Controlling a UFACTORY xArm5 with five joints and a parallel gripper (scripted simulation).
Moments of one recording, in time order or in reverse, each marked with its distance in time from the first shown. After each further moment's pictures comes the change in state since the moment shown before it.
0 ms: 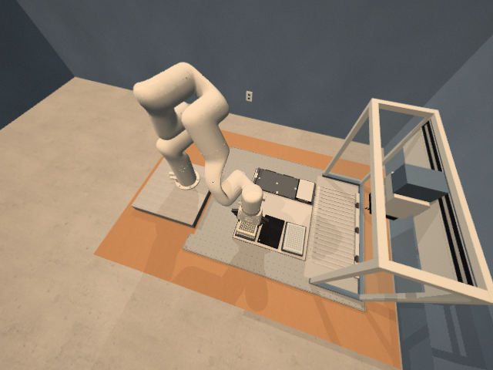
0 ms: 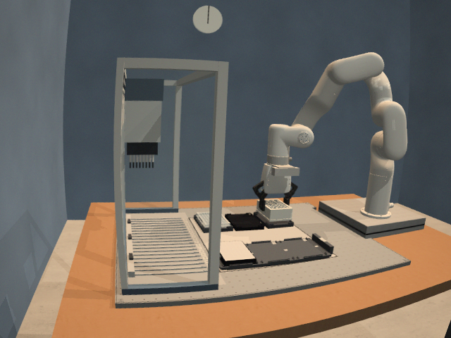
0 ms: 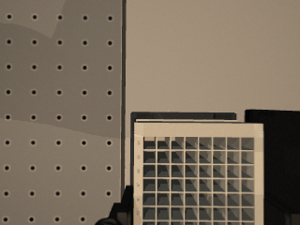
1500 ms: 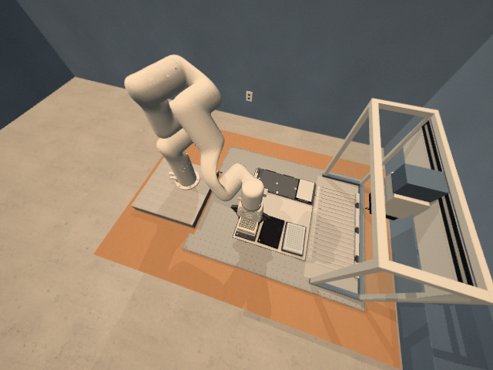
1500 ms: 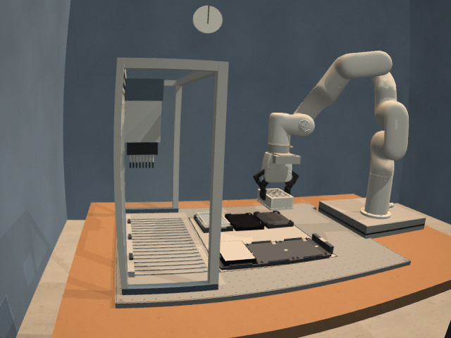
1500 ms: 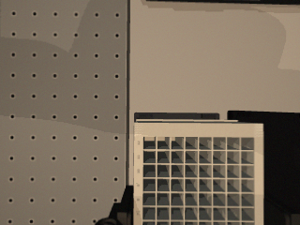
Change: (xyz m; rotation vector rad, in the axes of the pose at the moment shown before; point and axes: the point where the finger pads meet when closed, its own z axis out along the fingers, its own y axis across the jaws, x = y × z) arm 0.000 0.000 -0.039 0.000 0.000 0.000
